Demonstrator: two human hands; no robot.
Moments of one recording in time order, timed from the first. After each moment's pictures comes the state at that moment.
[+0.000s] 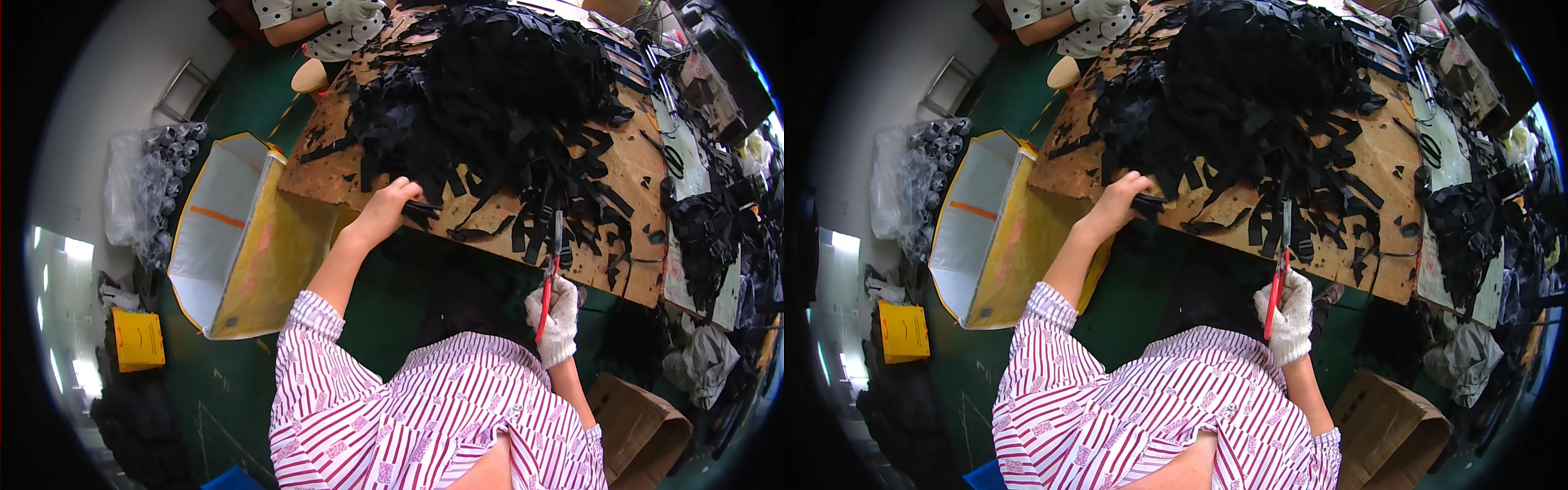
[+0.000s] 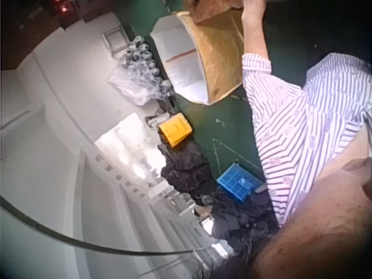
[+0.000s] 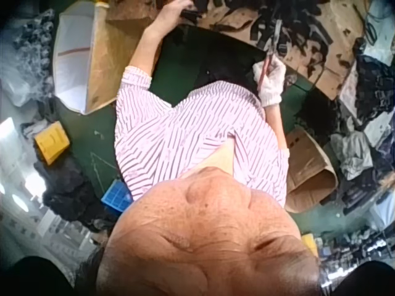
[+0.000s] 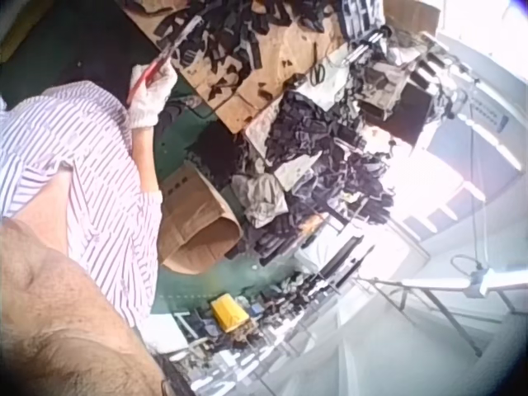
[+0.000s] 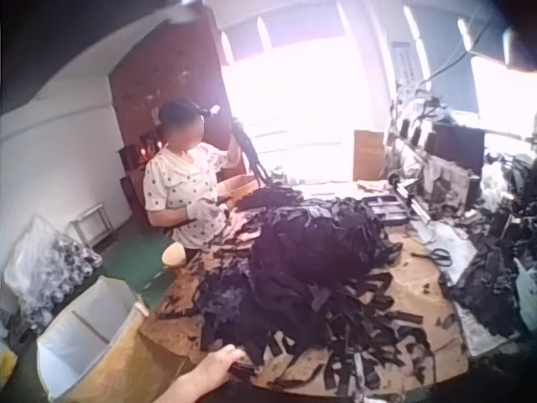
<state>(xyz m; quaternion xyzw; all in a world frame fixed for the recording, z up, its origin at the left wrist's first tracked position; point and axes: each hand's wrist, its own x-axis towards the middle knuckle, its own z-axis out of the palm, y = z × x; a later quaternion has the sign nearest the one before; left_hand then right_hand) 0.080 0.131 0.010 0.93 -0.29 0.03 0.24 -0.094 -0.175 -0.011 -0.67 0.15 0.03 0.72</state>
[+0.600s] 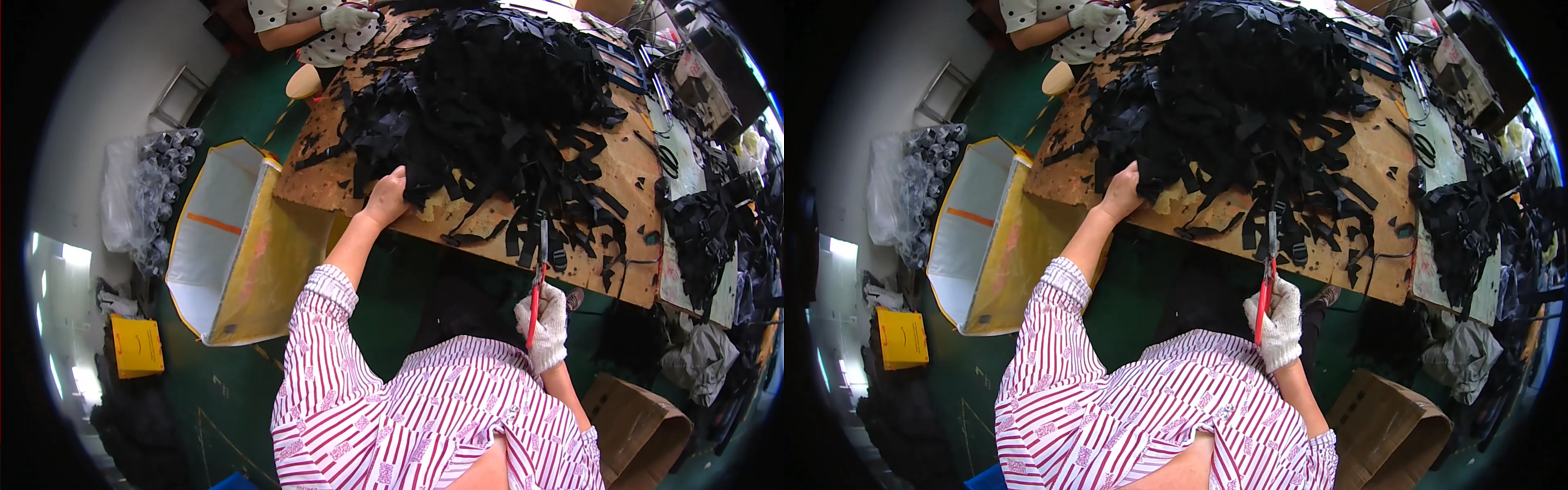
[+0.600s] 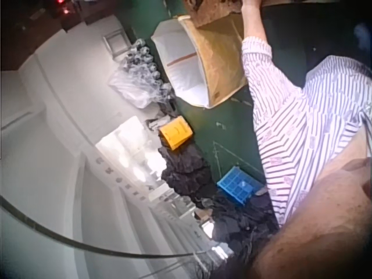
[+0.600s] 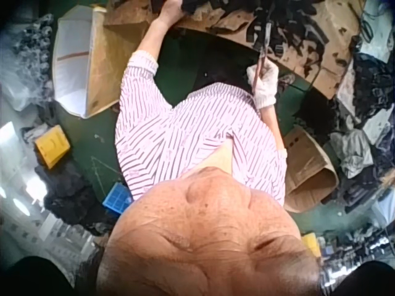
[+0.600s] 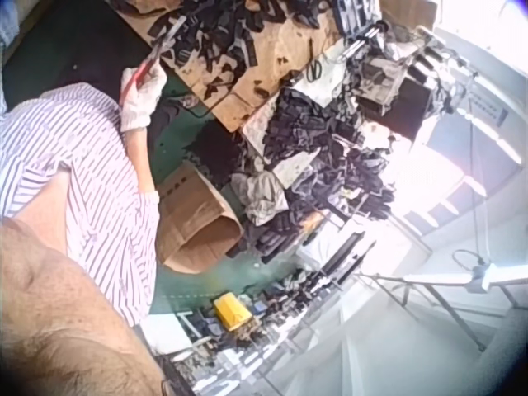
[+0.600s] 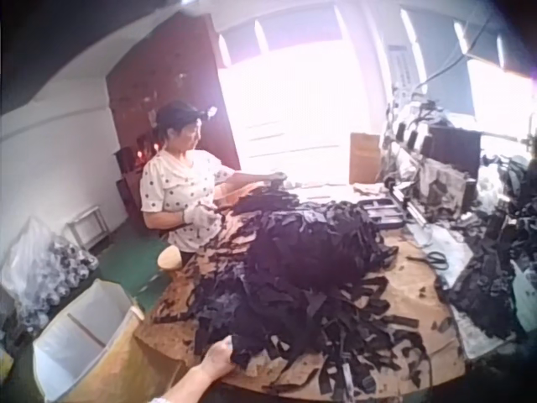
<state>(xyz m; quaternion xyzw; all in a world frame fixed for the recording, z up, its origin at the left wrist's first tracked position) 0.140 0.135 -0.053 0.93 -0.27 0.11 0.21 -0.099 -0.171 -0.021 -0.68 0.15 0.04 0.72</state>
